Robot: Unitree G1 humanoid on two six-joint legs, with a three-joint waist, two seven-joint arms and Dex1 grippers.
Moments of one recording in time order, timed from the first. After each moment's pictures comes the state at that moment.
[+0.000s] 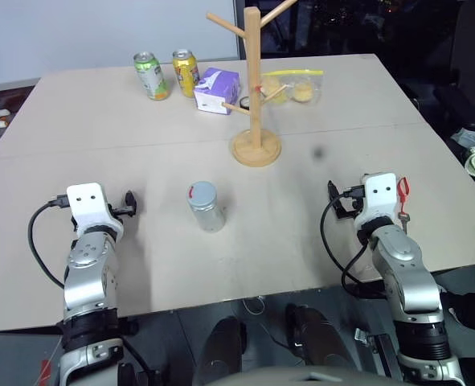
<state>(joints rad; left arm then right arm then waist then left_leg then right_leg) -0.20 0.41 0.41 0.13 -0.15 0.30 -0.05 -0.14 -0.16 -0.01 -0.31 0.03 0.42 0.13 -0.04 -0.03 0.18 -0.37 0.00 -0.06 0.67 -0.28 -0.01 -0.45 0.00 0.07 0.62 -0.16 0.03</state>
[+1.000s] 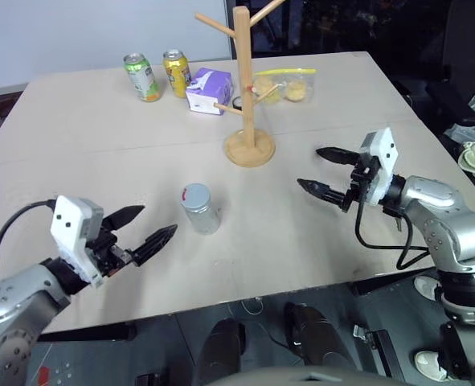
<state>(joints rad) 0.34 0.68 0.61 -0.69 -0.81 0.71 -0.64 -0.45 -0.54 0.00 -0.29 0.51 0.59 0.87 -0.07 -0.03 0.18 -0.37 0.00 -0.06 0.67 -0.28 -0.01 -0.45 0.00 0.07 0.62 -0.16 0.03</state>
